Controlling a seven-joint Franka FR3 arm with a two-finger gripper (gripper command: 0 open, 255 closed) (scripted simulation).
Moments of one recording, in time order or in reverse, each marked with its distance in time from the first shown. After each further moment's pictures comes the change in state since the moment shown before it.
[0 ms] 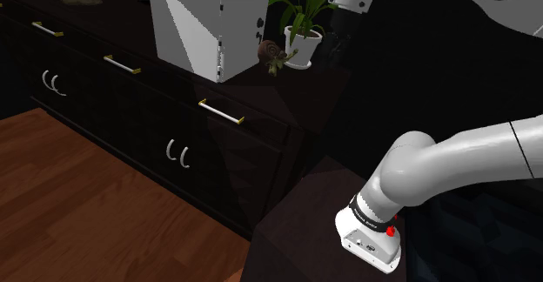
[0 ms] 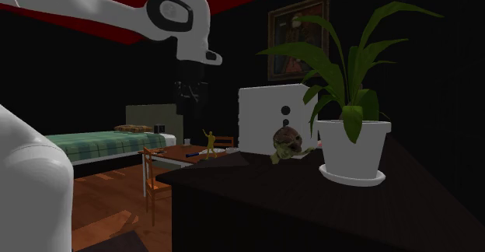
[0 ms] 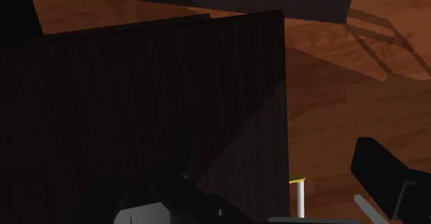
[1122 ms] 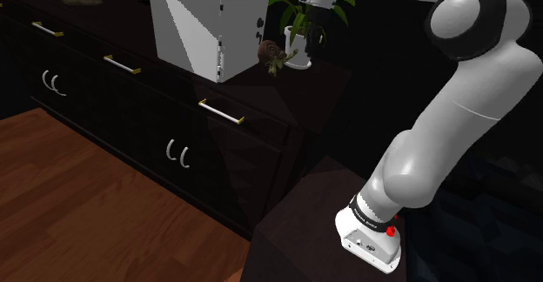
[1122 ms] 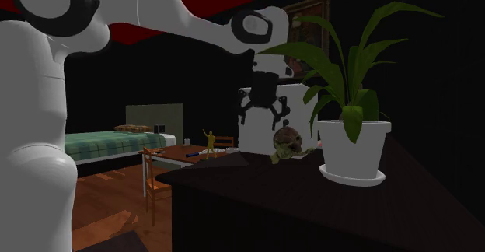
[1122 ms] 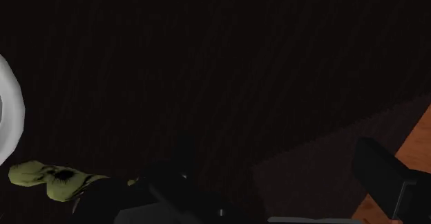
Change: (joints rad) arm 0.098 0.652 -0.374 0.522 0.058 0.021 -0.875
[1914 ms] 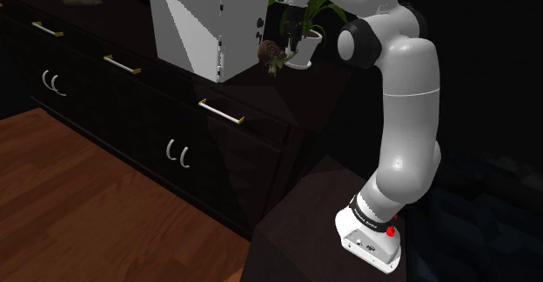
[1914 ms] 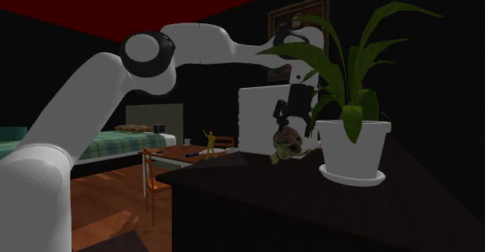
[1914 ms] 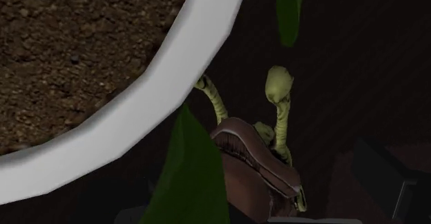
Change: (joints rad) arm -0.198 0.572 0.017 0.652 0.237 -0.187 -0.437
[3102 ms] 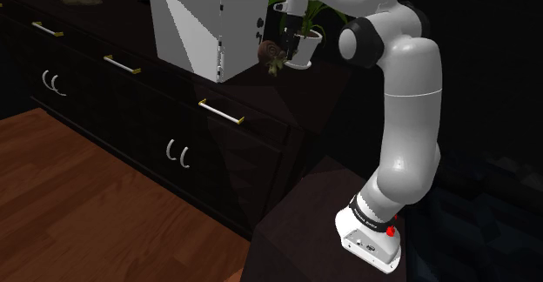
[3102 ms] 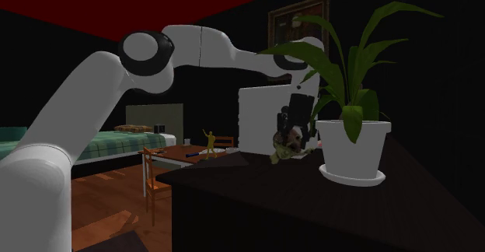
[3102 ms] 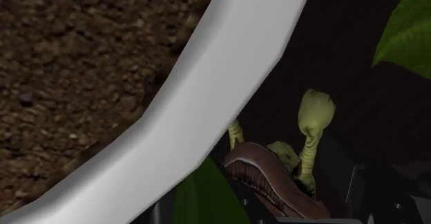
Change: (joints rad) arm 0.026 -0.020 -0.002 -0.115 -0.010 0.093 -0.013
